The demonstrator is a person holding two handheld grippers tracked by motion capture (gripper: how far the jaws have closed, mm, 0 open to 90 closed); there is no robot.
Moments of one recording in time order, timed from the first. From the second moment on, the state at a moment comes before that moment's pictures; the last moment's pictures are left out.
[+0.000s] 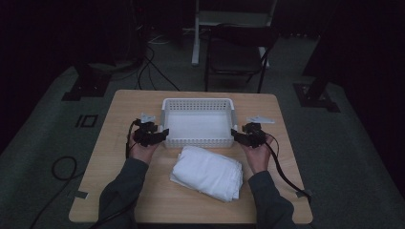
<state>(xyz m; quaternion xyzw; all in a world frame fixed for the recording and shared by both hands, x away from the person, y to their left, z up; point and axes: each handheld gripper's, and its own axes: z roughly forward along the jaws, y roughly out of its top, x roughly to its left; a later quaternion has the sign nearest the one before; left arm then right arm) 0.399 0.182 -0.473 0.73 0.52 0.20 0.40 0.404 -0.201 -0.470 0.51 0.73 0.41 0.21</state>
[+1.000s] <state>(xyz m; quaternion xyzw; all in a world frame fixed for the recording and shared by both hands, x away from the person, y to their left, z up) 0.332 0.120 -0.516 0.79 0.44 0.15 0.40 0.277 -0.204 -0.522 0.47 0.79 0.38 0.13</state>
